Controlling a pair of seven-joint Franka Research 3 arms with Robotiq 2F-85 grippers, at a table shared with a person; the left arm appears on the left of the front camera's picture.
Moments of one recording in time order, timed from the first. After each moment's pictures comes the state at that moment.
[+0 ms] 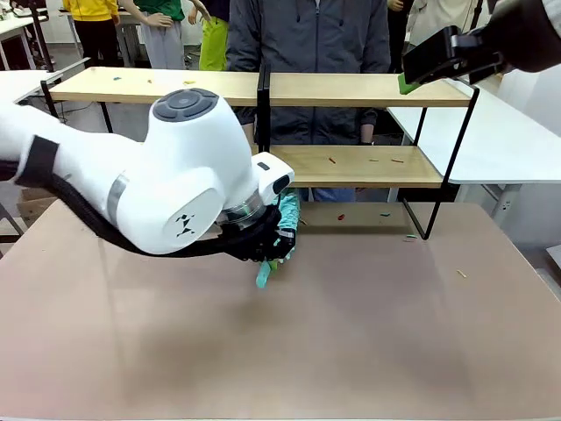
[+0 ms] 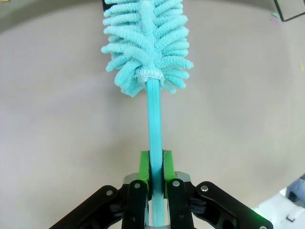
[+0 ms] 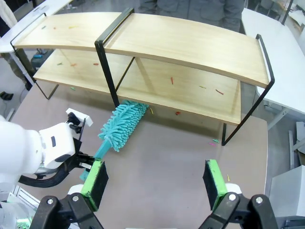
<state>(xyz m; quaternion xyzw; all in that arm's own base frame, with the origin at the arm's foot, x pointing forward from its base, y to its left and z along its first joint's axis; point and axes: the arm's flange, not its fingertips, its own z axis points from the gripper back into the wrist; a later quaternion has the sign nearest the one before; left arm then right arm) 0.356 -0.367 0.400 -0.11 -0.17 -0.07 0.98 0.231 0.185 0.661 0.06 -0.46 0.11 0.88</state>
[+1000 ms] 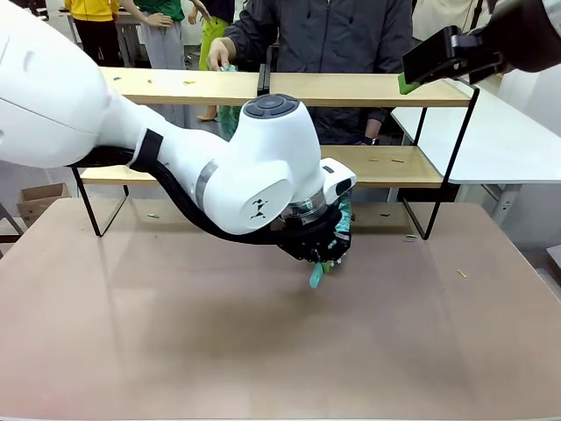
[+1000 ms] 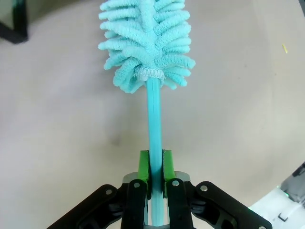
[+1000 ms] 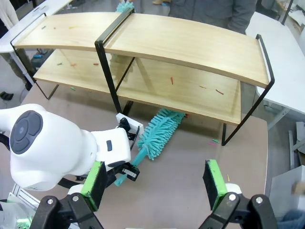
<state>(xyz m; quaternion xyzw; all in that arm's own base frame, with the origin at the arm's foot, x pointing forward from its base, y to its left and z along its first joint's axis) 0.391 -0.462 0.378 -0.13 -0.13 -0.15 0.97 0.231 0.185 0.661 0.06 -0.46 0.11 0.88</state>
